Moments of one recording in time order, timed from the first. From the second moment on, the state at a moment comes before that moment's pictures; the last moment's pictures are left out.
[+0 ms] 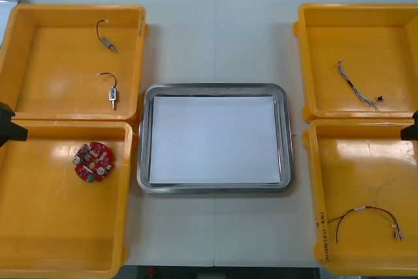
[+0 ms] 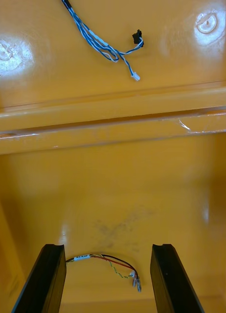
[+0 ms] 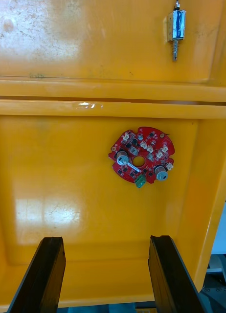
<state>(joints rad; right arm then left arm) -0.20 -0.71 -0.36 -2.12 -0.80 1.92 1.28 -0.15 0.92 0.35 -2.30 1.10 1.91 -1.04</state>
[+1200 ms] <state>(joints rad) -0.10 -0.63 -0.42 -2.15 -0.80 1.92 1.25 0.01 0.92 0.25 -2.23 1.05 1.56 -1.31</state>
